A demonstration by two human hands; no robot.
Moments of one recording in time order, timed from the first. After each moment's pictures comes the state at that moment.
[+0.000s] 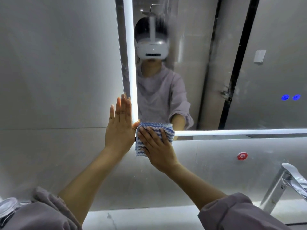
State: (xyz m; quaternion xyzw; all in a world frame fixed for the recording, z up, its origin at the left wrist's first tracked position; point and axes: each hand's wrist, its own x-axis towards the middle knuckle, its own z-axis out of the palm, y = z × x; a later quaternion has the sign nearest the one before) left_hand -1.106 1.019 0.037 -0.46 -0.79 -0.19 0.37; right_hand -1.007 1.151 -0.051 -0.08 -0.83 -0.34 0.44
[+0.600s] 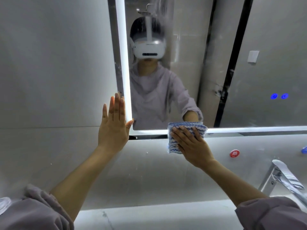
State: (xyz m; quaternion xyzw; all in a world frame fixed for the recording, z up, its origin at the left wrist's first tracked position) left_hand -1.106 1.017 0.036 -0.45 -0.79 -0.15 0.39; right_hand -0.906 1.247 -0.049 -0.07 -0.82 -0.41 0.39
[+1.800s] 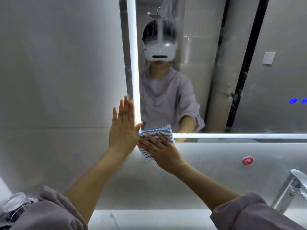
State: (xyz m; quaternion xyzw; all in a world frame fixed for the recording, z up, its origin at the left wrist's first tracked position) left_hand -1.106 1.022 0.035 -0.42 -0.81 -0.15 0.38; right_hand -0.998 1.167 -0.048 0.02 -0.84 -0.42 0.35
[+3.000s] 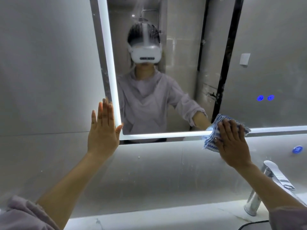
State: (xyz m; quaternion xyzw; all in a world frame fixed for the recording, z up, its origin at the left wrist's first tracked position) left_hand -1.102 1.020 0.035 -0.43 -0.80 -0.15 0.39; right_hand -0.792 1.323 -0.029 -0.26 -0.83 -0.24 0.42
